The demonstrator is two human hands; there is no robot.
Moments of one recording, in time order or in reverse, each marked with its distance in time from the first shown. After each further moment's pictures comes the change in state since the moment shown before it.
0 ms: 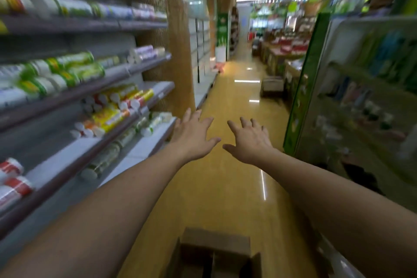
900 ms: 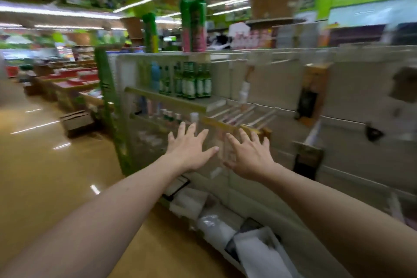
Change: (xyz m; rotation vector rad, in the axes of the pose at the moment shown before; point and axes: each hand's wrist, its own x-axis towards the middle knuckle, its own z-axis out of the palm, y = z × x) left_hand -0.032 0.284 -0.044 -0.158 -0.175 0.979; right_hand -0.275 0.137 -0.116 -0.207 0.024 0.985
